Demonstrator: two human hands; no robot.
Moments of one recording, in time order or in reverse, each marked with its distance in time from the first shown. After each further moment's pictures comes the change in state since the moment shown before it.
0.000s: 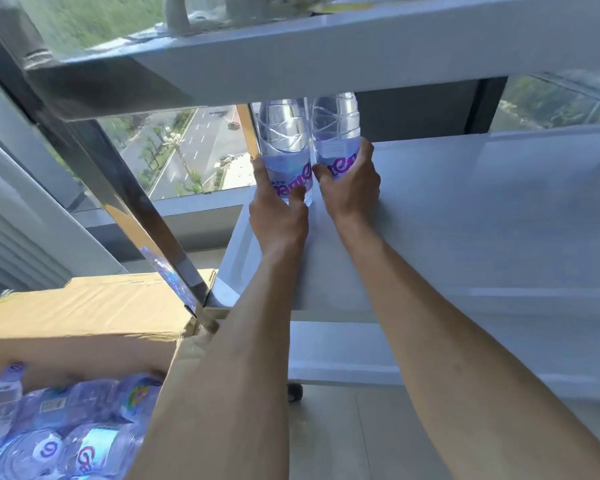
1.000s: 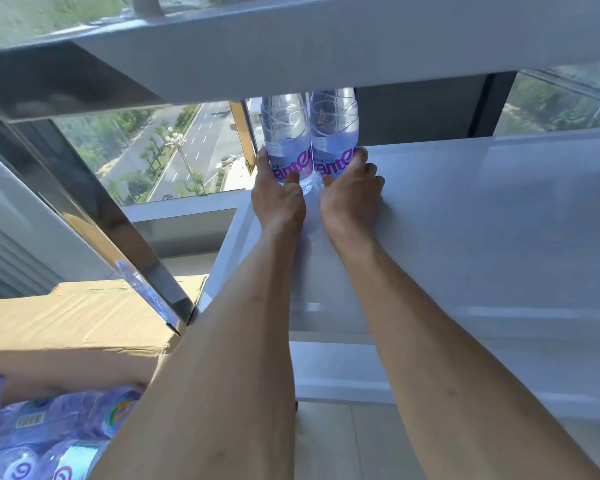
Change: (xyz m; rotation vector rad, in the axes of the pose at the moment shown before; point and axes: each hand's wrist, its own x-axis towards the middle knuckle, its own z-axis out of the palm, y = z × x) left_hand 0.039 0.002 0.037 -0.139 -0.036 -0.089; right_hand 0.012 0.008 0.002 -0.329 -0.050 0.023
